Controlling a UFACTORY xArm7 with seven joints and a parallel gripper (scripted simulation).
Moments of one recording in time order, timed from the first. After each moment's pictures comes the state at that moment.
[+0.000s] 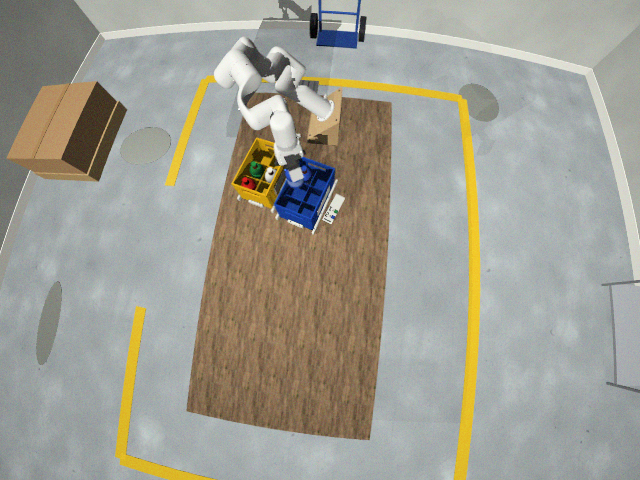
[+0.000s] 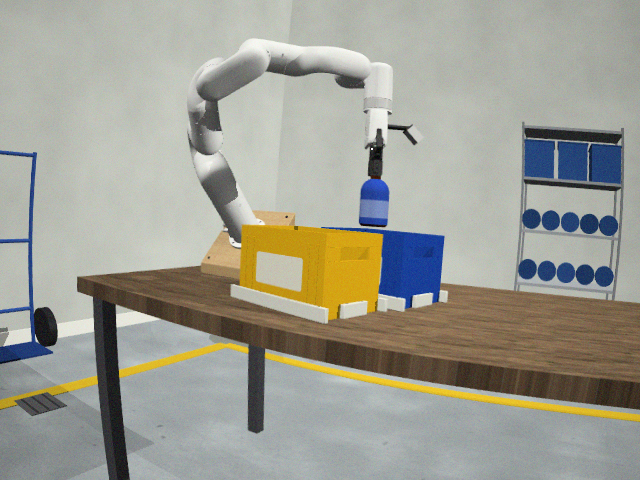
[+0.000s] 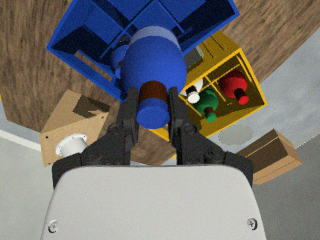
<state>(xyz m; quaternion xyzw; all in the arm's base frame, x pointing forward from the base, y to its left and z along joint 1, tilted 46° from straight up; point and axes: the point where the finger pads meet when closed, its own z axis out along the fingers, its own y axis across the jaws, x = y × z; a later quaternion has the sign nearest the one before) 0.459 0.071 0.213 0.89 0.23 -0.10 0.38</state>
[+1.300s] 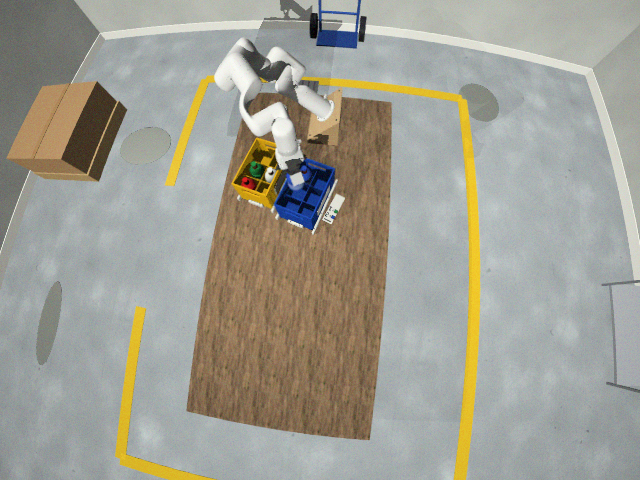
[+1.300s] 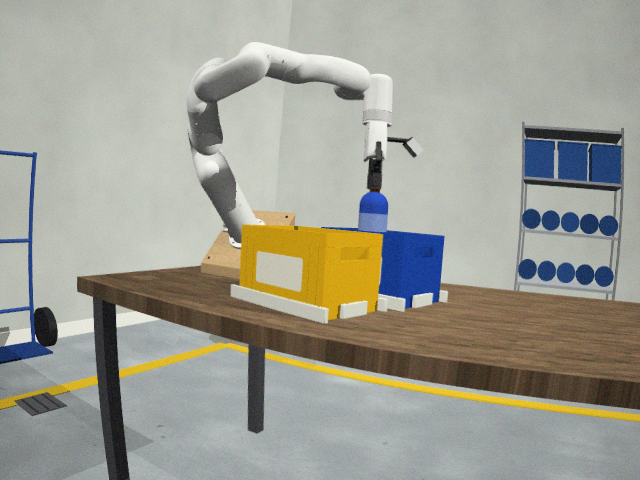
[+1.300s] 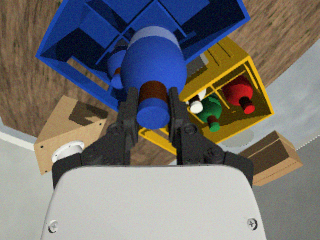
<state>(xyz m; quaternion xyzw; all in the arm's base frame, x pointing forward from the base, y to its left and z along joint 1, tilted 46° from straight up) 0.458 0.047 0.190 0.89 0.22 -0.10 0.38</state>
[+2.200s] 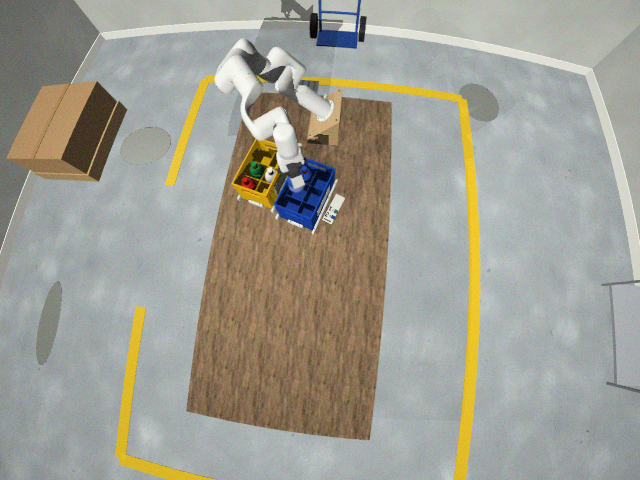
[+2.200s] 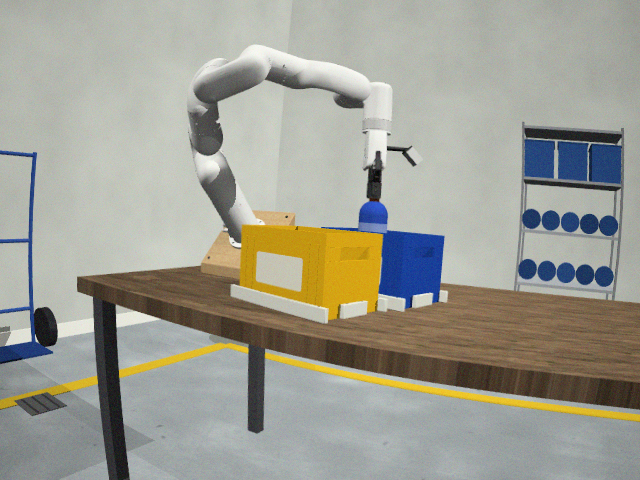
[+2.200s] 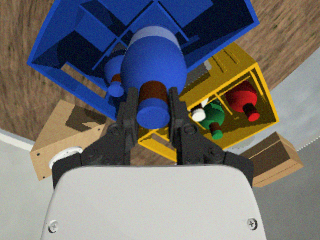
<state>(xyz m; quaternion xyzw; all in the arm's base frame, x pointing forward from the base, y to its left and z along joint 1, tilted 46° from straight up) 0.458 0.030 0.173 0.89 0.22 -0.10 0.38</state>
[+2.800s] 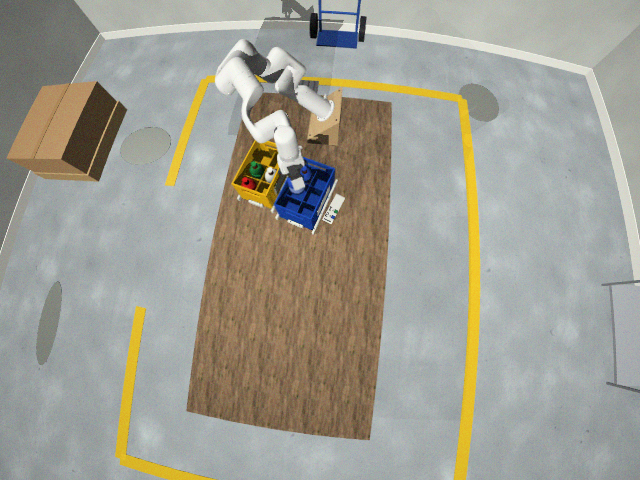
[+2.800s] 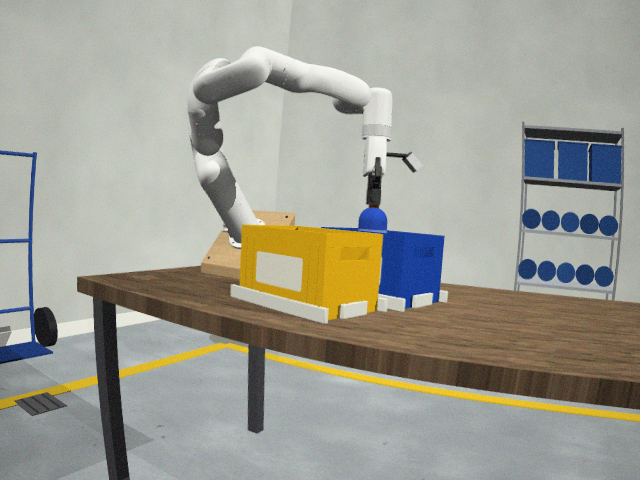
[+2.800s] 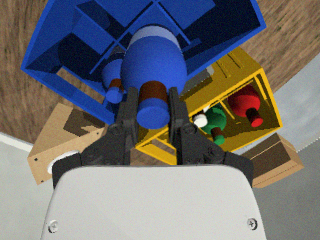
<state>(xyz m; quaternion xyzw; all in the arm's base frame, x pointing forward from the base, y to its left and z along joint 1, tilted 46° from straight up) 0.458 0.018 0.162 0.89 0.22 -0.10 0.38</state>
